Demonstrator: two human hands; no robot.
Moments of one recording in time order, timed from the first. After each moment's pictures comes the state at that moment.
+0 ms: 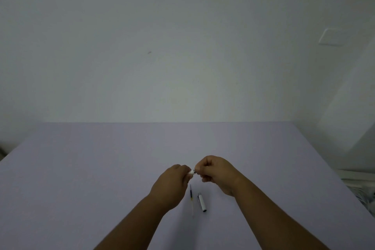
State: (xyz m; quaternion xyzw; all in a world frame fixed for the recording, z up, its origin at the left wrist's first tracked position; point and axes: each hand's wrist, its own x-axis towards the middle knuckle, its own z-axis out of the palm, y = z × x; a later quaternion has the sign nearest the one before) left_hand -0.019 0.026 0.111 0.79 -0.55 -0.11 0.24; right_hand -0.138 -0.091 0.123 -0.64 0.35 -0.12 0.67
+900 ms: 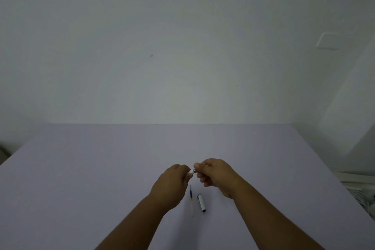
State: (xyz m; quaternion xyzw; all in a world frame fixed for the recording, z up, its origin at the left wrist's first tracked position) left_hand -0.024 0.031 0.115 0.80 -0.54 -0.09 0.25; right_hand -0.144 -0.081 0.130 -0.64 0.36 -0.11 0.67
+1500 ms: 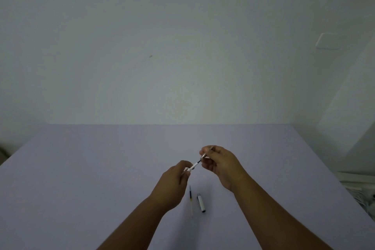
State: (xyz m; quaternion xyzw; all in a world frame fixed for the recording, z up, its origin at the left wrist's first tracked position) left_hand -0.030 0.034 0.125 0.78 -0.51 -0.16 0.33; right_hand -0.140 -0.089 0.148 -0.48 0.35 -0.28 0.76
